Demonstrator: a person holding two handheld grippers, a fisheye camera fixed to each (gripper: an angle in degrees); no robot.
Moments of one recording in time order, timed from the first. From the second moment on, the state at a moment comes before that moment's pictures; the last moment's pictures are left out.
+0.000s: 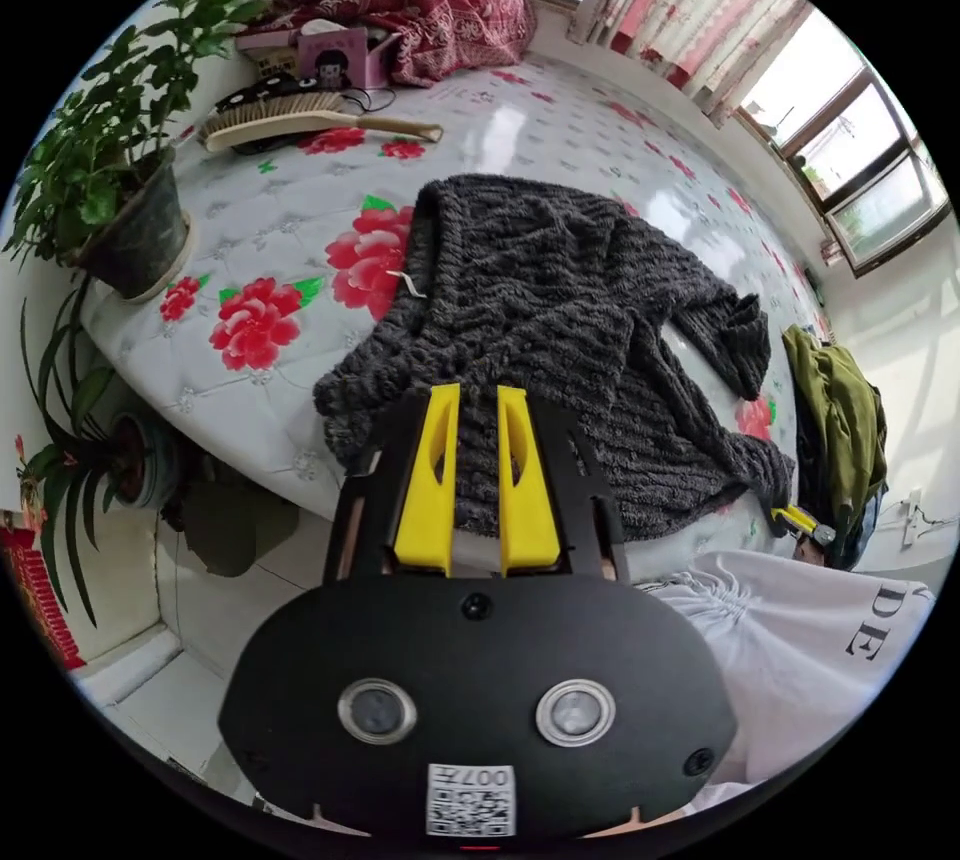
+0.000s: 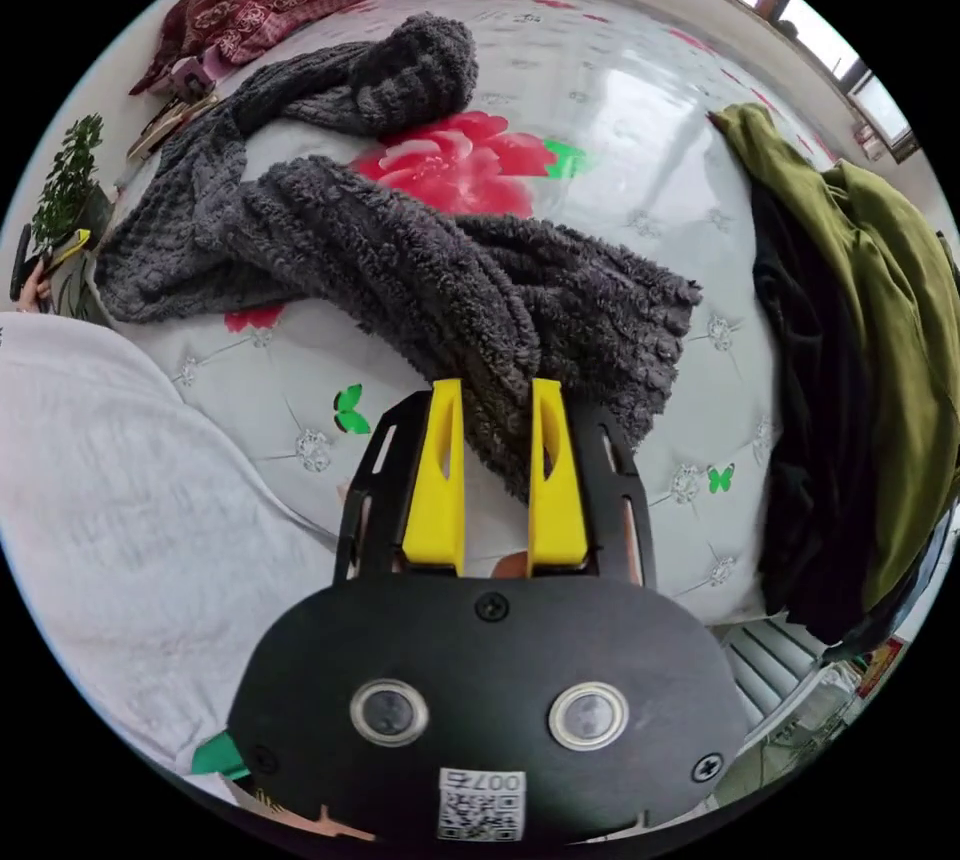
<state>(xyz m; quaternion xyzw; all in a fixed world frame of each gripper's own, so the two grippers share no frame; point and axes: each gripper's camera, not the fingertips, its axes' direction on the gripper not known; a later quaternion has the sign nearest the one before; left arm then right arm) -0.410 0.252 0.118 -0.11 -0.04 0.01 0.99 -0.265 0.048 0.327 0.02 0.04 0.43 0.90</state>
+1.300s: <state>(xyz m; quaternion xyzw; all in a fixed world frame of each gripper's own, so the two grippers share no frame) -0.452 0.262 0.218 -0.17 -0.08 -0.04 0.98 -0.173 0.010 0.322 0.09 0.14 0.50 0.85</state>
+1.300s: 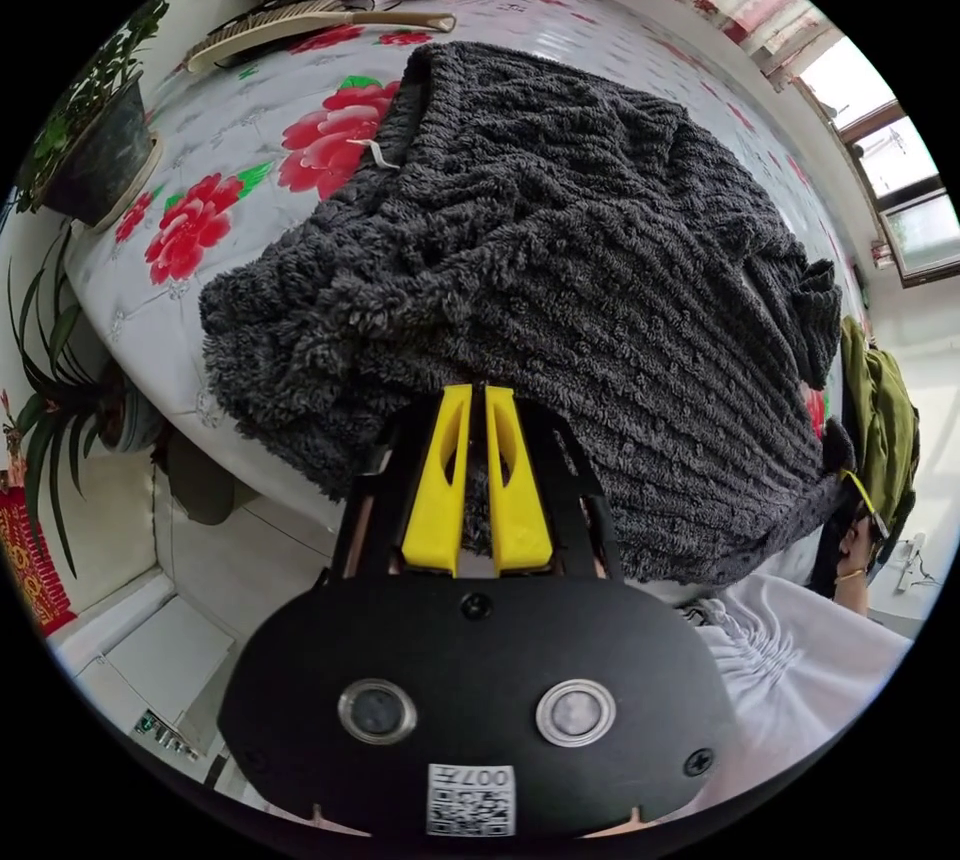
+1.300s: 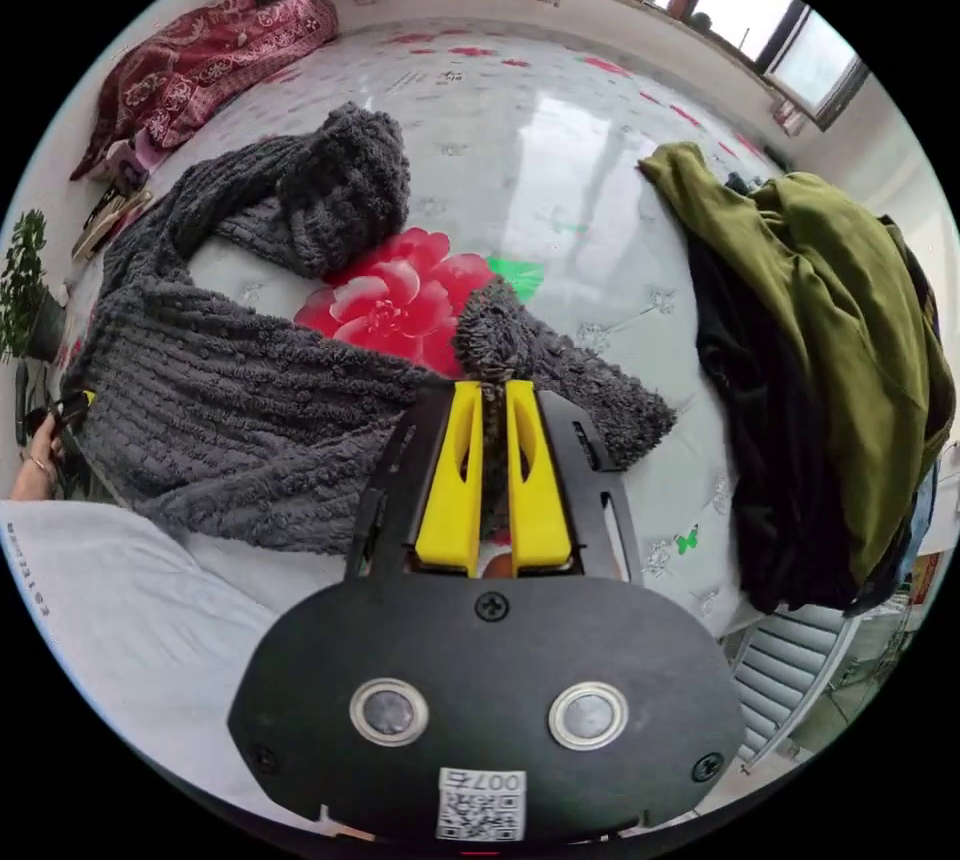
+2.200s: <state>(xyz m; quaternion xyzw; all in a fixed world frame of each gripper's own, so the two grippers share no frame) -0.241 0.294 0.167 -0.15 0.12 0.34 0.92 -0.335 -0.179 0.271 0.26 -0.09 0.39 0.88</state>
